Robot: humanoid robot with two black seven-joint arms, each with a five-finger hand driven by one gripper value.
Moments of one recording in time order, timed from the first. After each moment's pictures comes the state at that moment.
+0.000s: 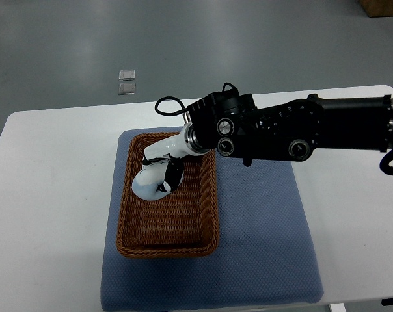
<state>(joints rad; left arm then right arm) -0.04 0.00 -0.10 -0.16 0.06 -0.04 0.06 1.46 -0.02 -0.15 1.13 -0.82 0.31 -0.31</state>
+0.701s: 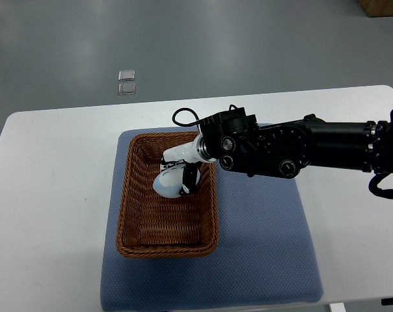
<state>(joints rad) -0.04 0.00 -0.10 -0.16 0.06 -0.04 0.06 1.35 0.00 -0.16 1.00 -0.92 0.27 -0.30</state>
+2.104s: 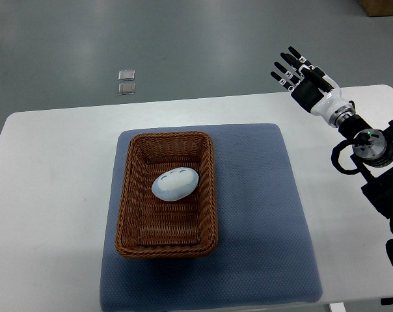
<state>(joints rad) -0.04 0.00 -0.10 -0.15 0.06 -0.04 0.06 0.67 -0.15 1.21 0.66 -0.14 0.35 0.01</state>
